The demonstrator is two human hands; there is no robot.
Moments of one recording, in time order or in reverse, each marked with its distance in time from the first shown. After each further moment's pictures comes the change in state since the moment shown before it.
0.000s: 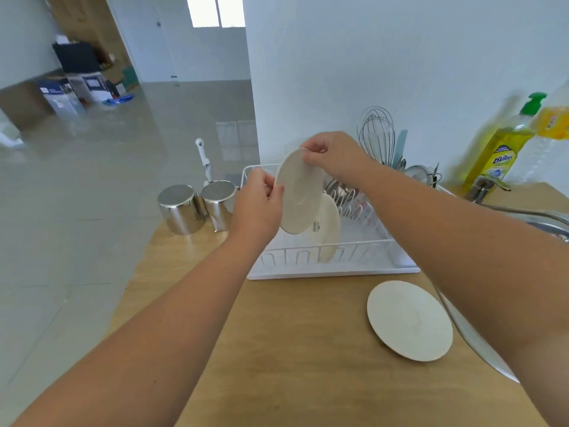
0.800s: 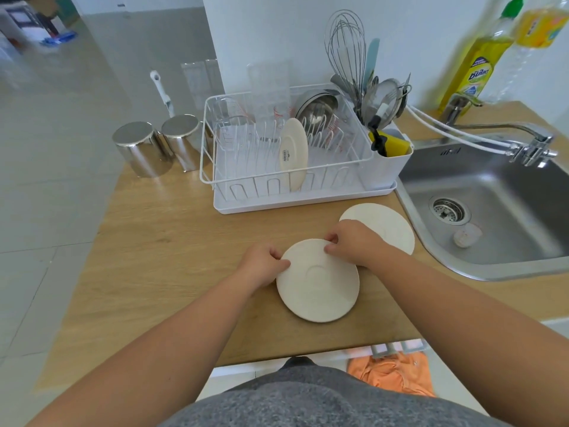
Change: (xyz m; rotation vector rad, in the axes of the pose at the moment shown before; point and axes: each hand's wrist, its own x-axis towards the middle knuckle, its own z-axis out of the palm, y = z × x) left_hand -0.143 -0.103 0.073 0.159 -0.622 -0.545; right_hand -0.216 0.120 0.063 -0.420 -0.455 0.430
